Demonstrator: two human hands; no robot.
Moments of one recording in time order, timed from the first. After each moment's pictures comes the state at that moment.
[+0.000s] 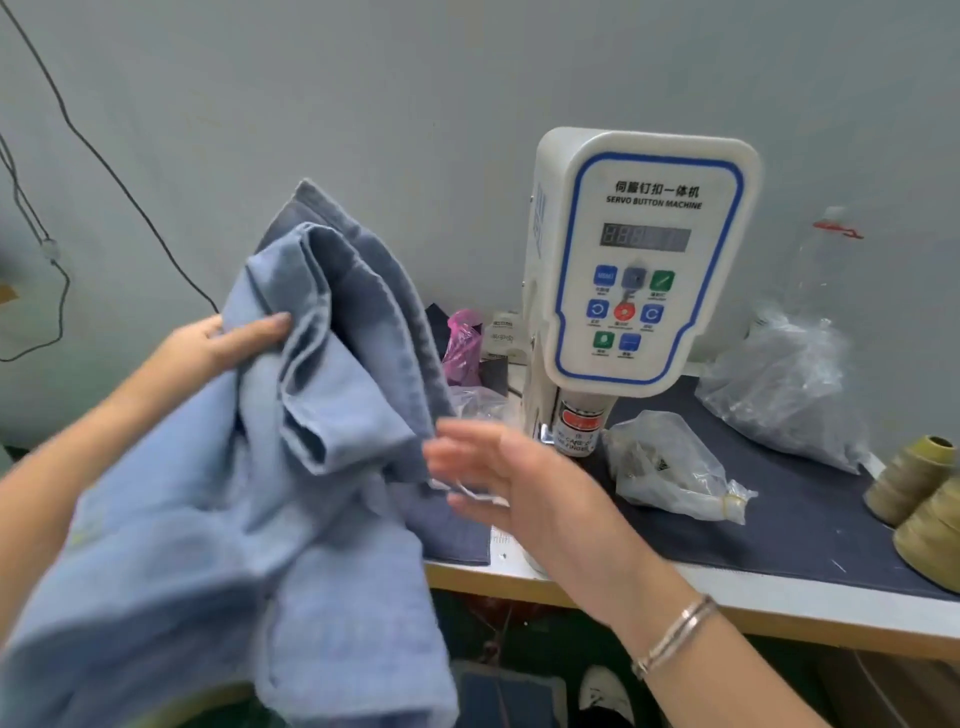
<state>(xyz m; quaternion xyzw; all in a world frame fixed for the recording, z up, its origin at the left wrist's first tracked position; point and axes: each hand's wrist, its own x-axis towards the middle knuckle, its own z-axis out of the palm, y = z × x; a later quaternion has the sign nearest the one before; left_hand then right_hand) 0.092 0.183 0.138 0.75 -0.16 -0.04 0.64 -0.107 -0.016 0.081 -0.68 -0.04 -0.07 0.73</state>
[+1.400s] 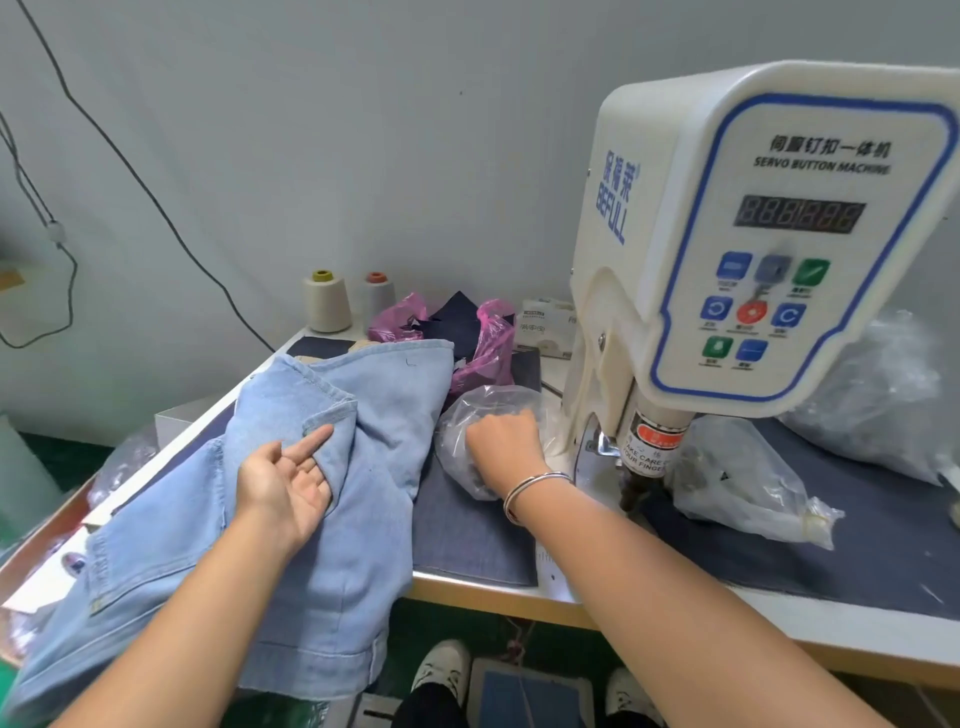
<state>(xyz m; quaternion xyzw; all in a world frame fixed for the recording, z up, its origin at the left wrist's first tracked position) 0.155 0.157 -0.019 0.41 0.11 -0.22 0.88 0.083 -0.055 -0.008 -0.98 0.12 -0.02 -0.13</state>
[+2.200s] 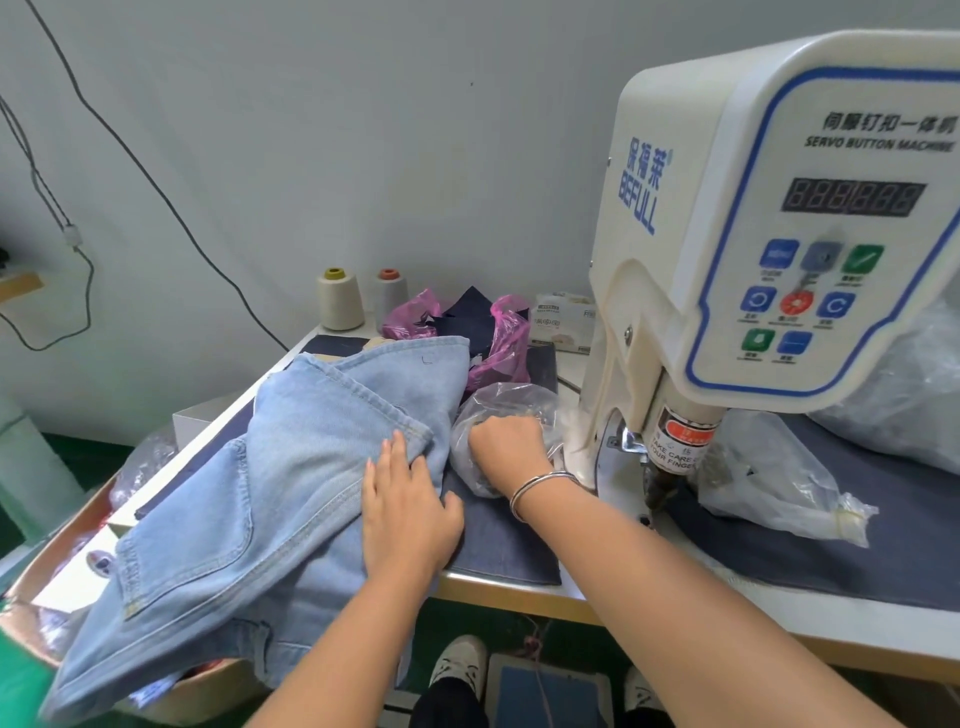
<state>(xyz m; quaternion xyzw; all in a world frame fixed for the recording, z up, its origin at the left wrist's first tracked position) 0.095 0.086 -0.070 0.96 -0.19 0.13 0.17 0.099 -0.049 -0.027 -0.99 0.09 -0.09 -0.10</state>
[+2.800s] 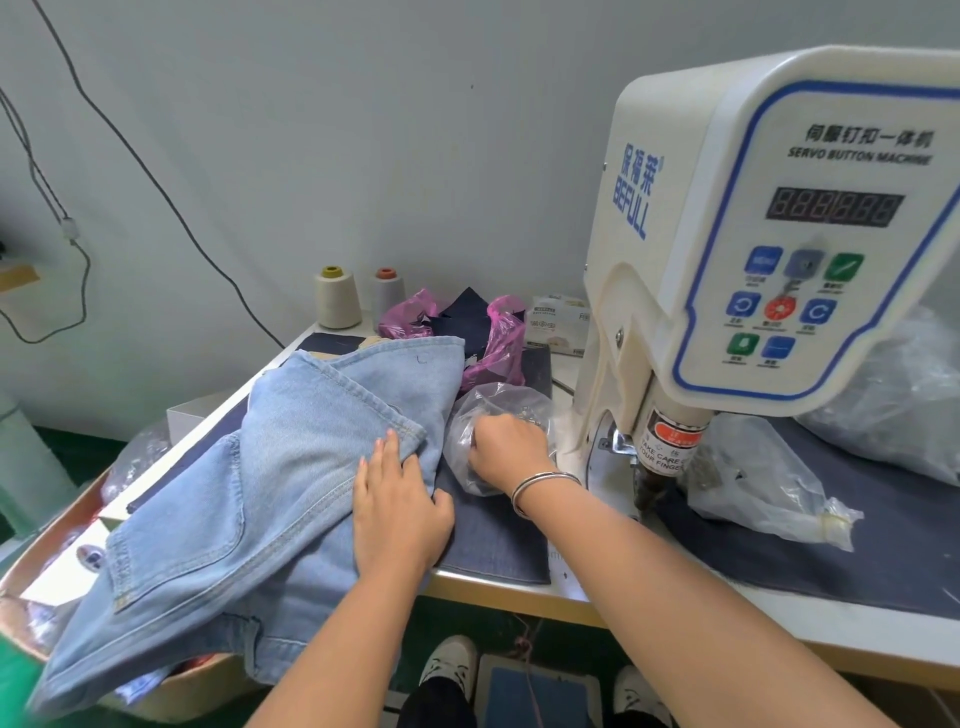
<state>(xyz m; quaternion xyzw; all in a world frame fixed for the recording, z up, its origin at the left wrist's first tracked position) 0.092 0.087 -0.063 0.96 -0.19 0.13 0.16 0.089 -0.057 -0.021 -0.98 0.14 -0.08 0.05</state>
